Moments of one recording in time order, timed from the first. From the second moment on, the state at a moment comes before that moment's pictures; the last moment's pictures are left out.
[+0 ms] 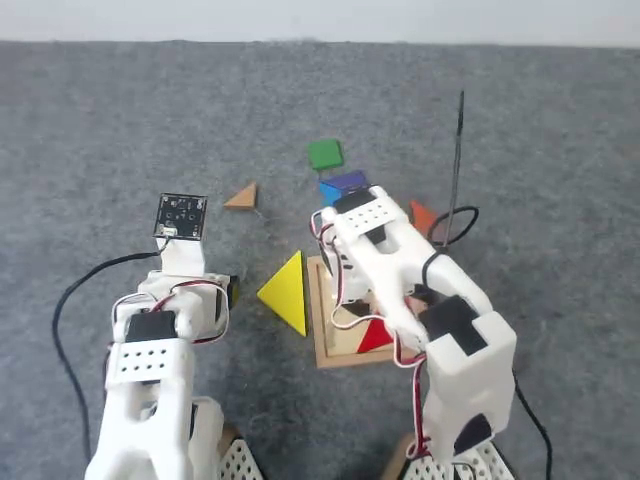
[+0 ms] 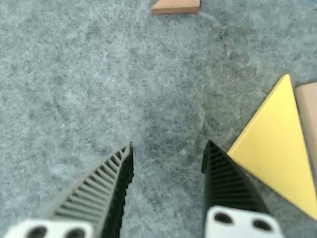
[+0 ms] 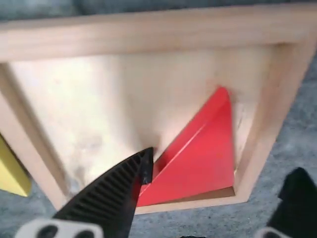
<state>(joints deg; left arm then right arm) -12.0 -50.5 77.1 45.9 -4.6 -32.5 21.9 11.0 81.8 -24.4</state>
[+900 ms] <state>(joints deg) -12.0 -50.5 77.1 45.9 -4.7 -33.8 22.4 6.1 75.9 -17.6</state>
